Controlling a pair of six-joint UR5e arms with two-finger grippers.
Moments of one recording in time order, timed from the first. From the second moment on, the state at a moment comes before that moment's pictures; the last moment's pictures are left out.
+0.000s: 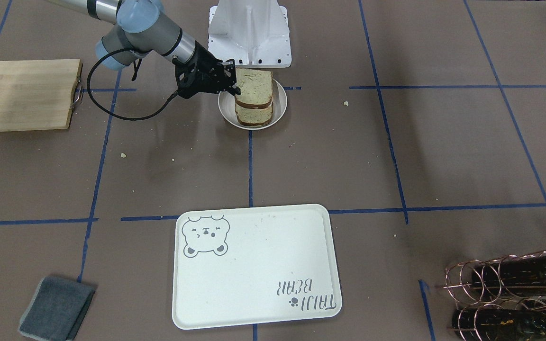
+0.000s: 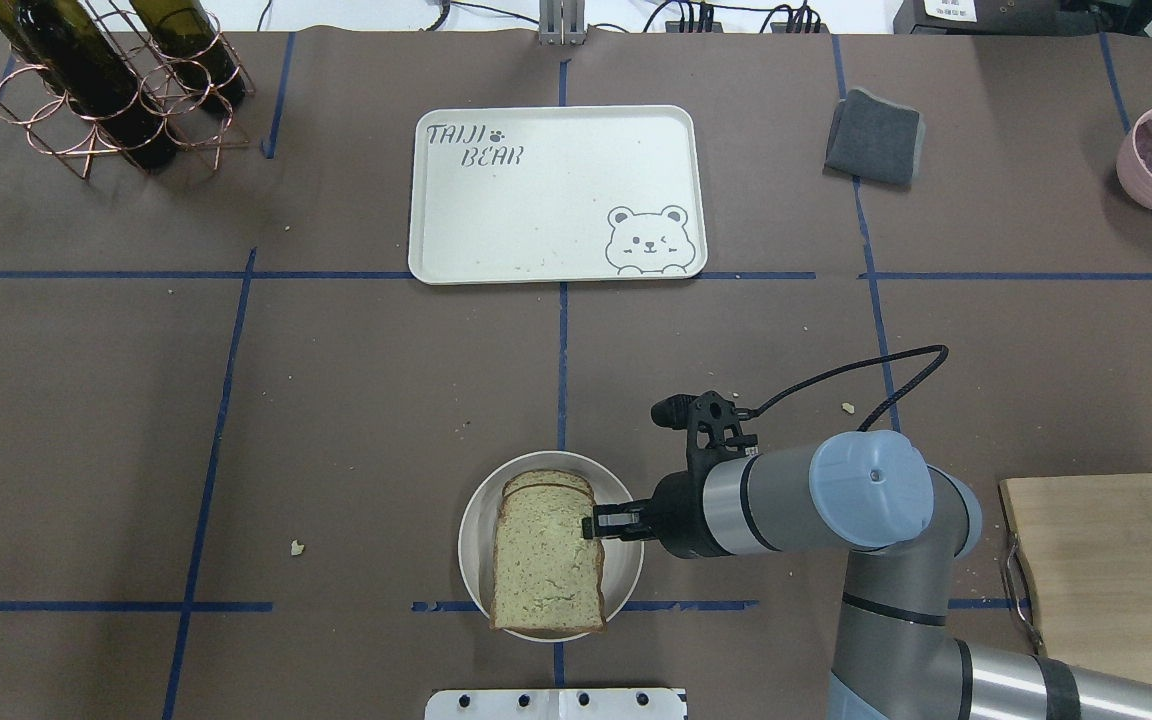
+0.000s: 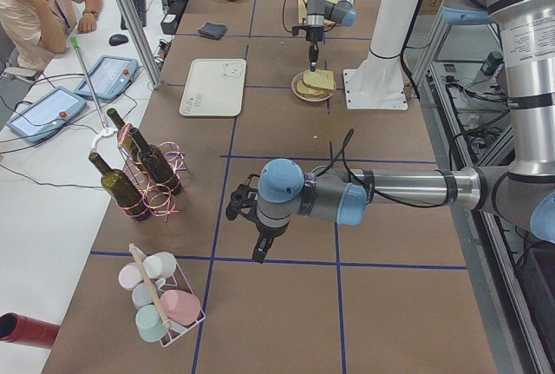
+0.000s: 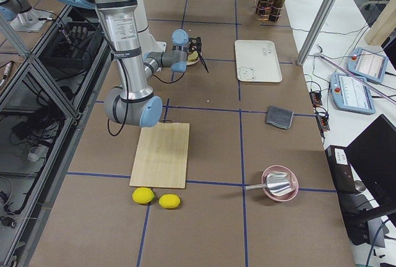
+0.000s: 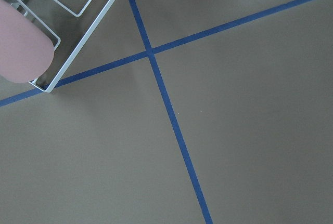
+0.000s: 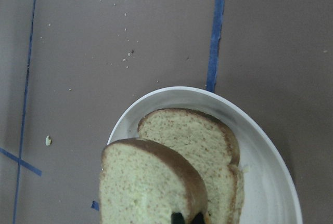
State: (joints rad) left arm -1.58 -1.33 -1.80 -1.76 -2.39 0.22; right arm 0.31 -1.22 1.75 -0.70 1.85 1.44
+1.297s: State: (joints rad) left arm -1.58 -1.34 -1.81 -1.83 -2.40 0.21; right arm 0.53 -1.18 1.86 -1.17 1.98 1.31
